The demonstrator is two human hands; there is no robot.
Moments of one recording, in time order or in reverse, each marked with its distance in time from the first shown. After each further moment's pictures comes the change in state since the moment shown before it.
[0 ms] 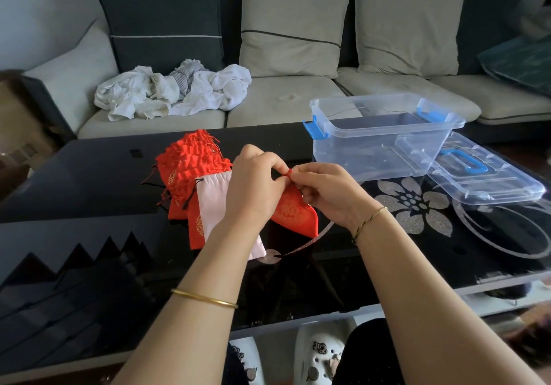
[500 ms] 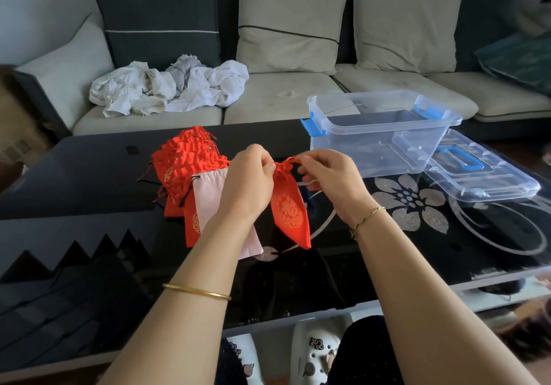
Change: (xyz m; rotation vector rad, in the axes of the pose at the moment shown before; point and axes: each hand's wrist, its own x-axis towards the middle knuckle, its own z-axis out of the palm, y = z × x) left_hand 0.006 0.001 -0.002 -0.036 -0.034 -0.085; right_hand -0.003 -0.002 -0.003 -0.351 0.252 -0.234
